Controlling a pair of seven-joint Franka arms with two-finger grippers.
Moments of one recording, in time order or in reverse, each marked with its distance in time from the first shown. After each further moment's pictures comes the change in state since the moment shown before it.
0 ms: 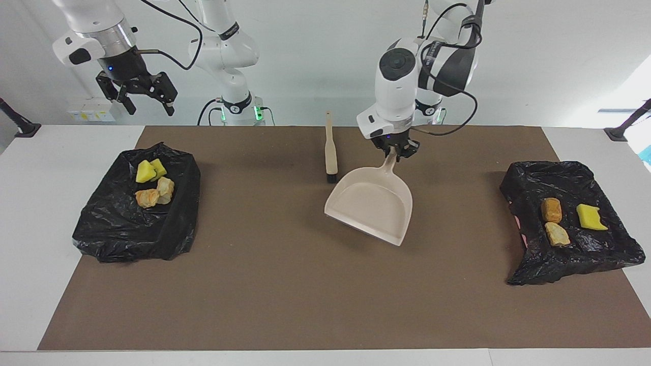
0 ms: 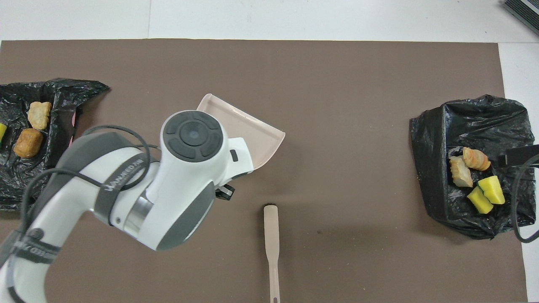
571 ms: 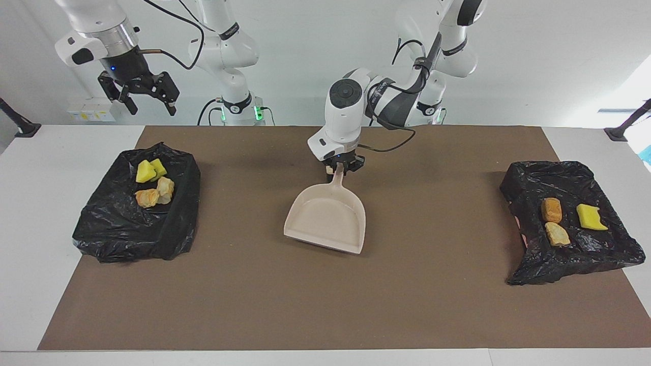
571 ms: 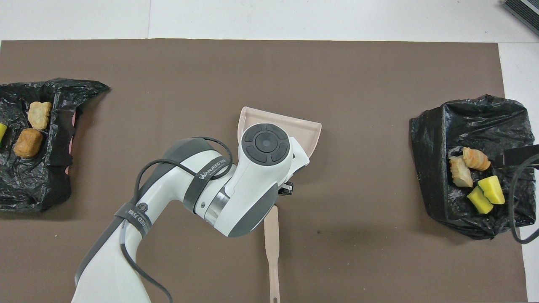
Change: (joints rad) left arm -0.109 0.202 0.002 0.100 -0.137 0.171 -0.273; right arm 0.003 0.000 0.003 0.000 0.000 0.000 -0.009
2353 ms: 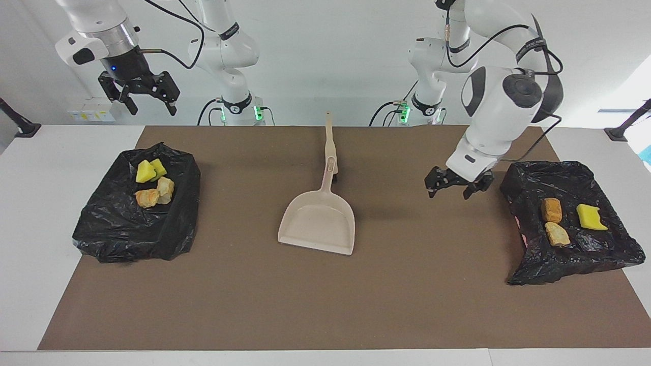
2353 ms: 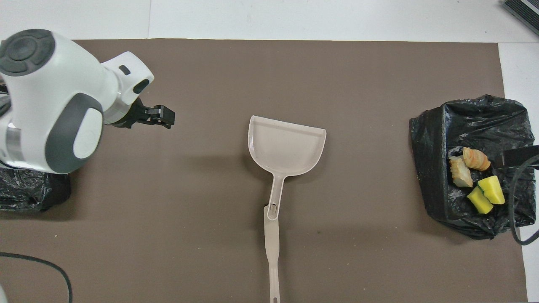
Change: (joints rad) left arm 0.430 -0.151 0.150 0.033 -0.001 -0.020 0.365; right arm 0.001 0.000 0.001 0.000 0.000 0.000 -0.006
